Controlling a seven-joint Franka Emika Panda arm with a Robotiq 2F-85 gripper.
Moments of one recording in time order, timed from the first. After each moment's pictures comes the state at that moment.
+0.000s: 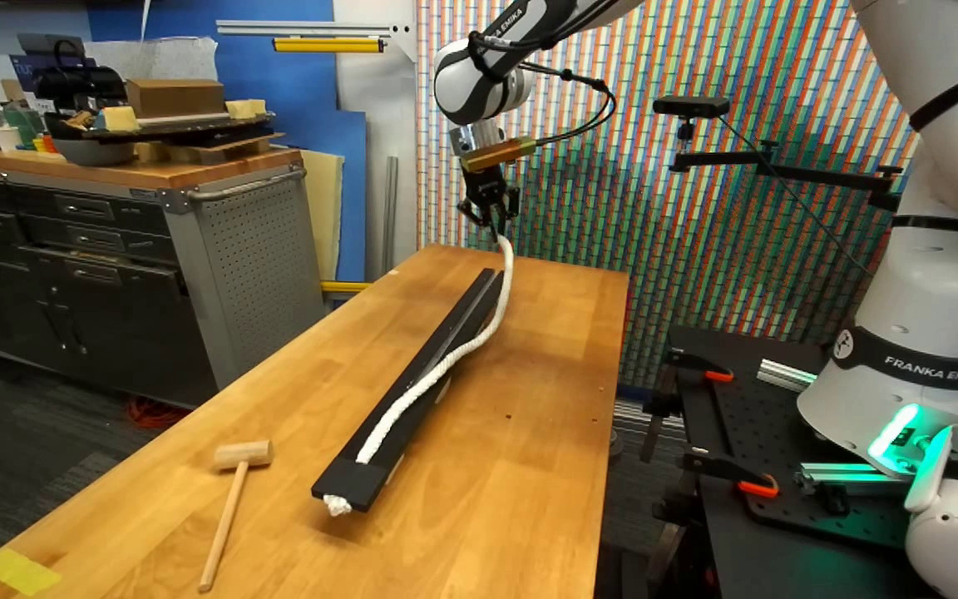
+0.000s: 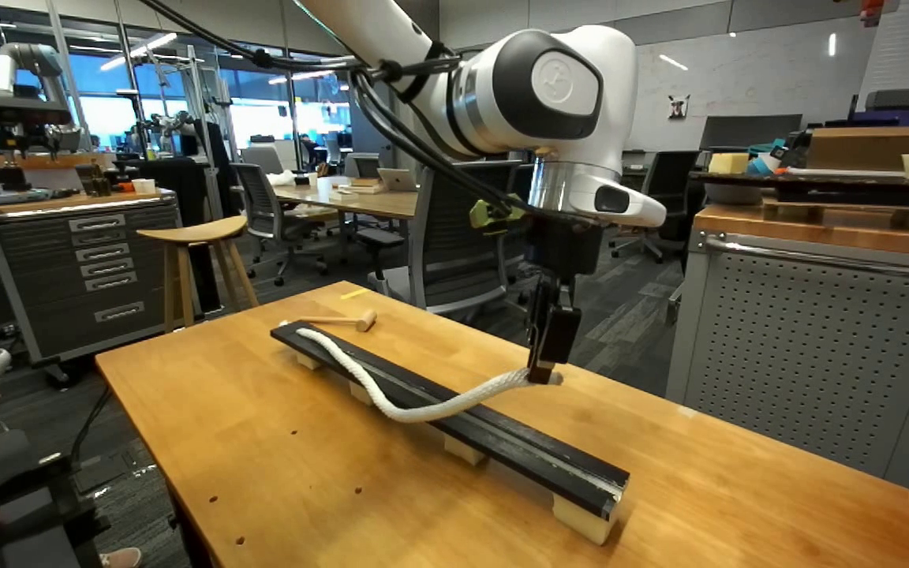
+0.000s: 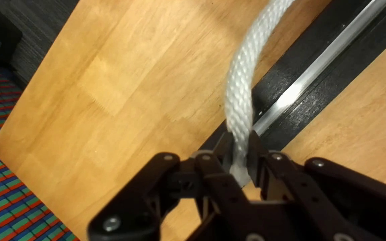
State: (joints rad) arm -0.20 0.68 -0.23 -1.51 0.00 1.91 0.48
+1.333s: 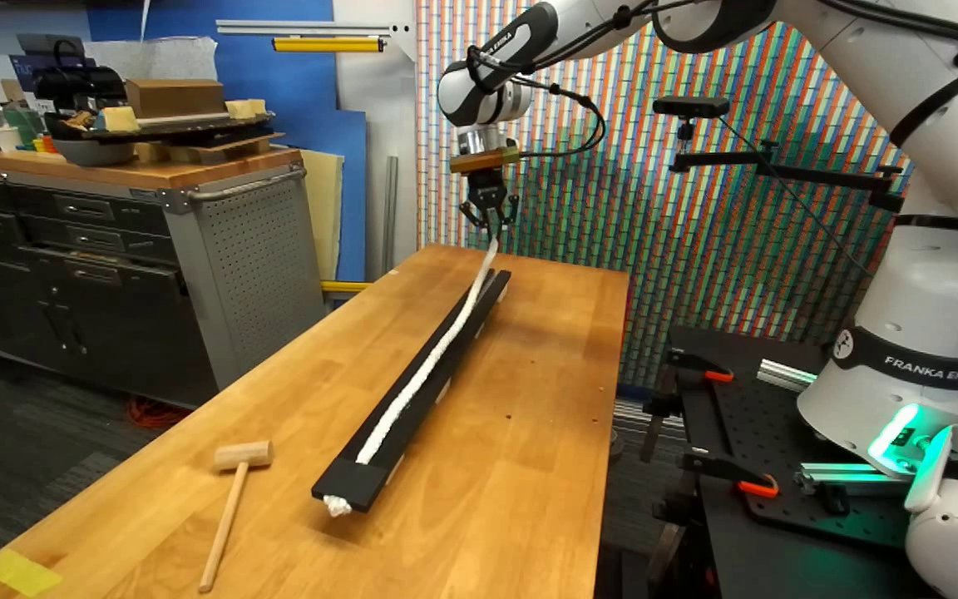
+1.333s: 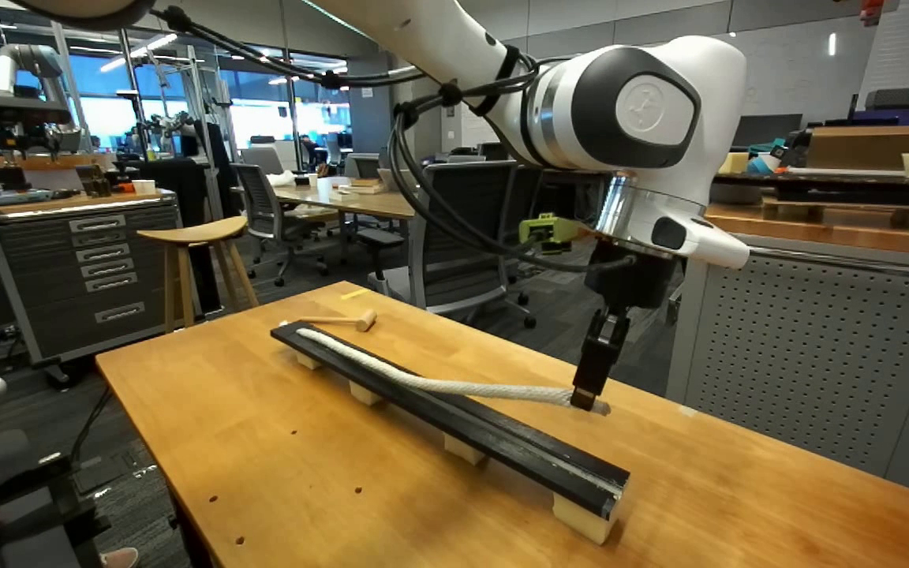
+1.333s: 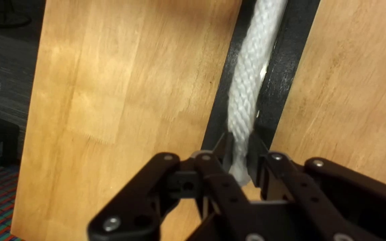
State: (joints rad) arm -0.31 0.85 -0.25 -1.26 0.17 1.80 0.75
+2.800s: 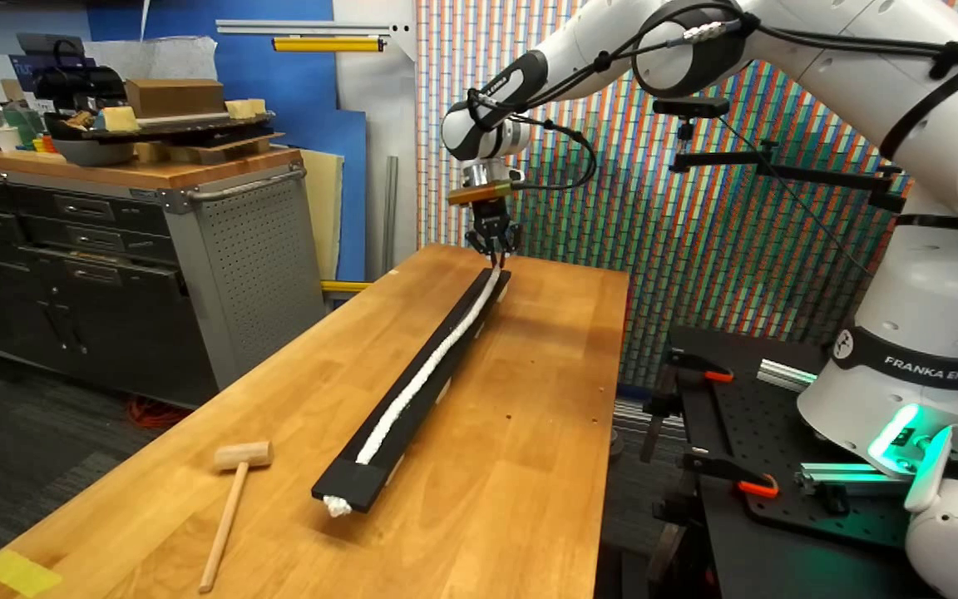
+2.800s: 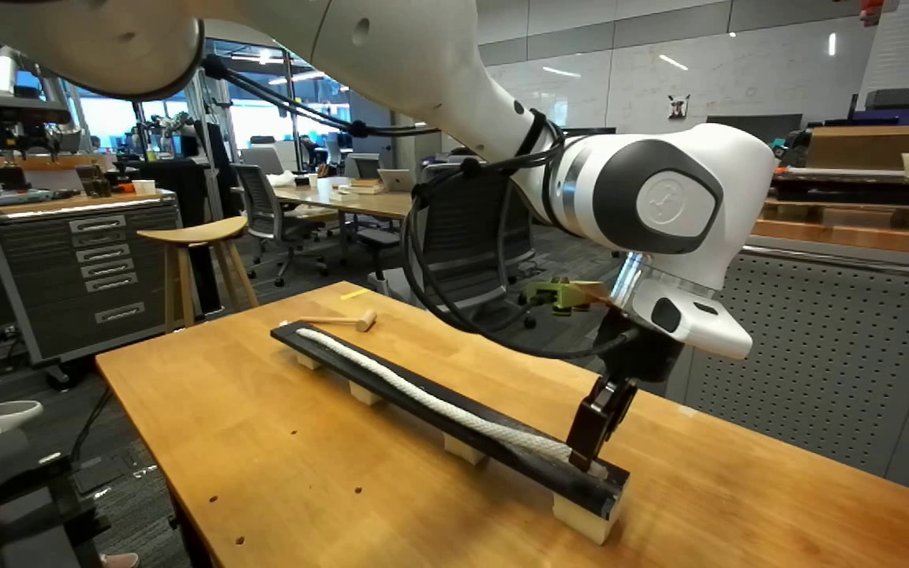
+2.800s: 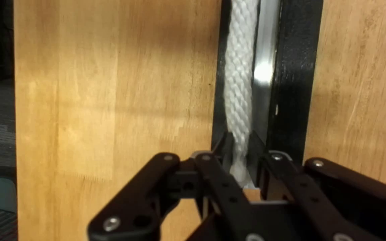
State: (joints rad) arm -0.36 1.01 -0.25 -1.15 0.22 1.78 0.91
